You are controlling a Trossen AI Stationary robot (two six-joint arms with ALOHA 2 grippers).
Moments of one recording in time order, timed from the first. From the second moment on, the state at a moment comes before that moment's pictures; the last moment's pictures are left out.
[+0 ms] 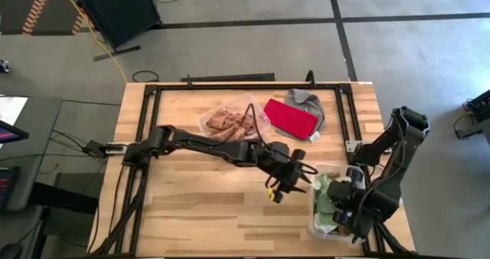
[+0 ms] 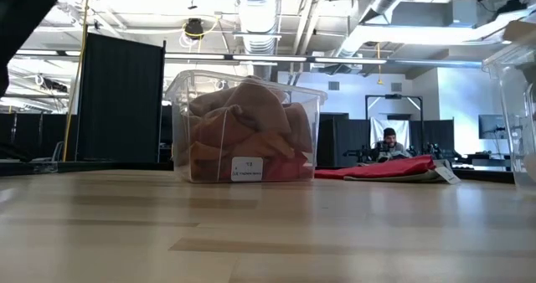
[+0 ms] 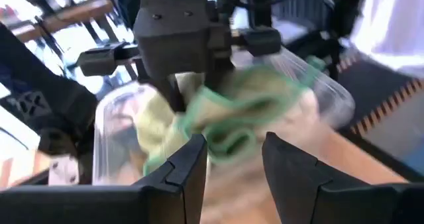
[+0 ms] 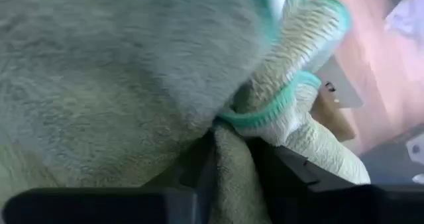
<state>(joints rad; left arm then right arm) -0.15 2.22 2.00 -0.08 0.26 0.34 1.04 1.43 1.16 -1.36 0.29 1.43</state>
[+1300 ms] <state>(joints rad) -0.17 1.75 1.96 -1.38 -0.18 0.14 1.02 1.30 1.02 -1.09 0.18 1.46</state>
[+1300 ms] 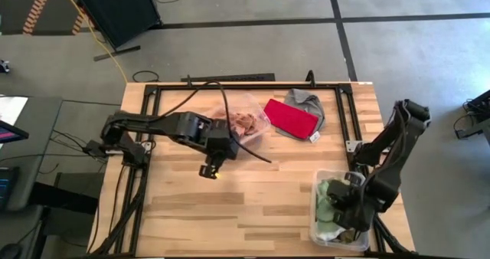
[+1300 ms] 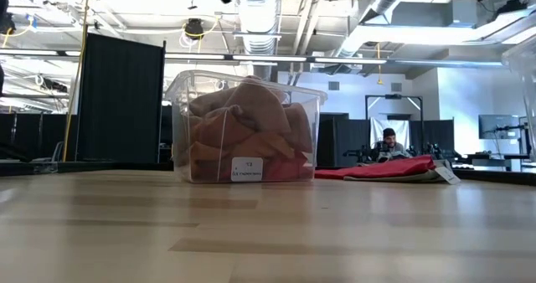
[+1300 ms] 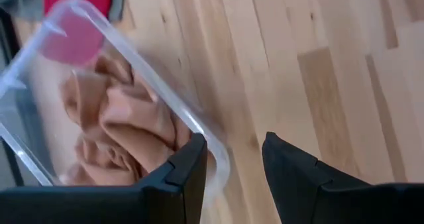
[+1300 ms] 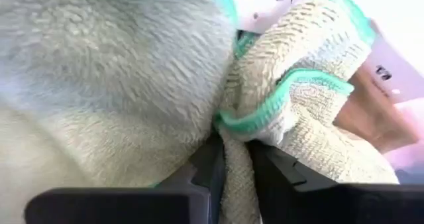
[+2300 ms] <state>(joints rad) -0.17 1.15 0.85 -0.67 -0.20 -0.01 1.03 1.09 1.10 -1.18 0.23 1.50</state>
